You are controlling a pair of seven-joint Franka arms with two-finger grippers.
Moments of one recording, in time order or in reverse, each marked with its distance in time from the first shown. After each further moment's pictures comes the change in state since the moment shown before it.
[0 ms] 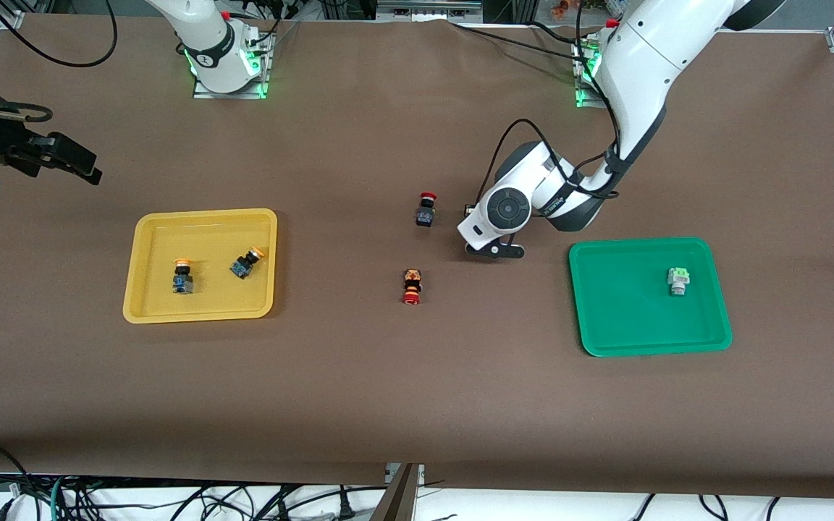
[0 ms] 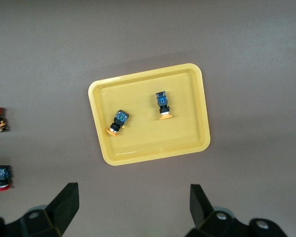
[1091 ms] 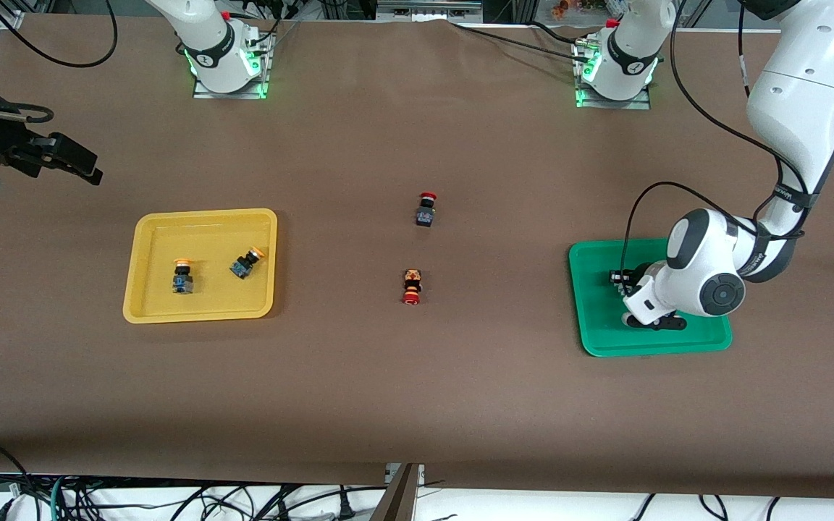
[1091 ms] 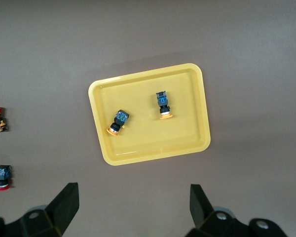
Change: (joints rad) left arm 0.505 0.066 0.022 0.108 0.145 -0.051 0.440; right arm 0.000 0.002 0.001 0.001 0.000 0.000 0.000
